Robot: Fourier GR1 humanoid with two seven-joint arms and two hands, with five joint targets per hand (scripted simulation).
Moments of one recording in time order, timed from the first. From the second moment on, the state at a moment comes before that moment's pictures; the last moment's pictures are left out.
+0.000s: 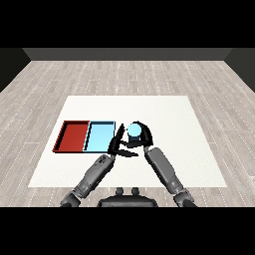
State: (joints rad) left arm -0.41 0.00 -0.49 -1.12 0.32 0.33 -0.38; right arm -0.46 0.00 0.32 -1.28 -0.17 -0.27 -0.25
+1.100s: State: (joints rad) left arm -0.53 0.00 -0.58 -1.01 0.43 0.42 -0.40; right arm -0.46 0.00 0.42 -1.27 -0.23 -0.31 -0.28
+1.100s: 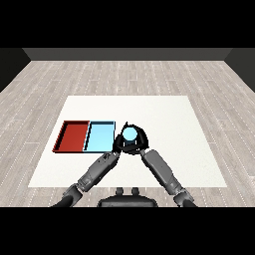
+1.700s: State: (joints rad) left arm -0.58 0.02 -0.60 -0.97 0.46 0.43 -0.40; right arm -0.51 -0.01 0.46 -1.26 -0.24 -0.35 -0.27
